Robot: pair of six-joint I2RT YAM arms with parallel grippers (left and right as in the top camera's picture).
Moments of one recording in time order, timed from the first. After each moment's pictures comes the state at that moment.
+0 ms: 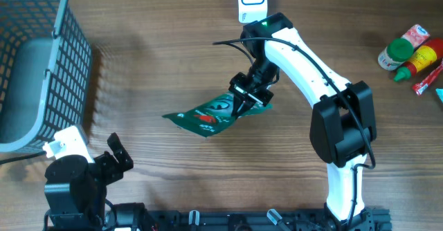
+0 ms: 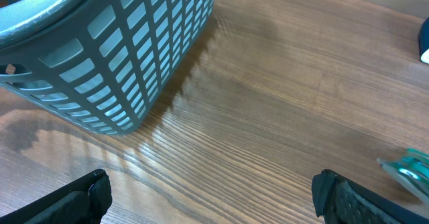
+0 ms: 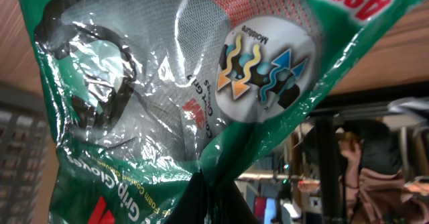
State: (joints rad) left arm 0.03 0.46 0.92 -1.14 -0.25 -0.28; right arm 0.47 2.16 1.84 -1.61 -0.70 0.89
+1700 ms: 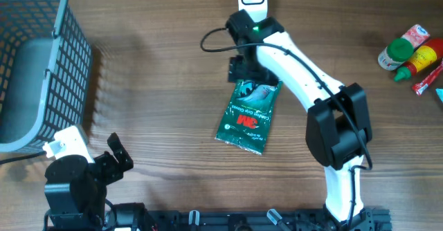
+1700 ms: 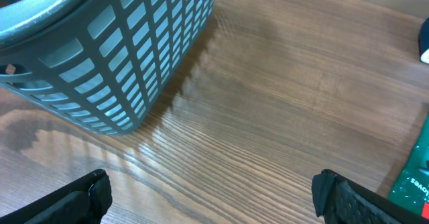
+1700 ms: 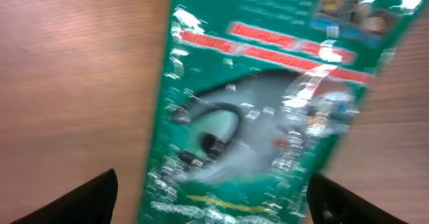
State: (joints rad) left arm 0.03 0.46 0.92 -1.14 -0.25 -0.28; right arm 0.53 2.16 1.81 -1.15 0.06 0.64
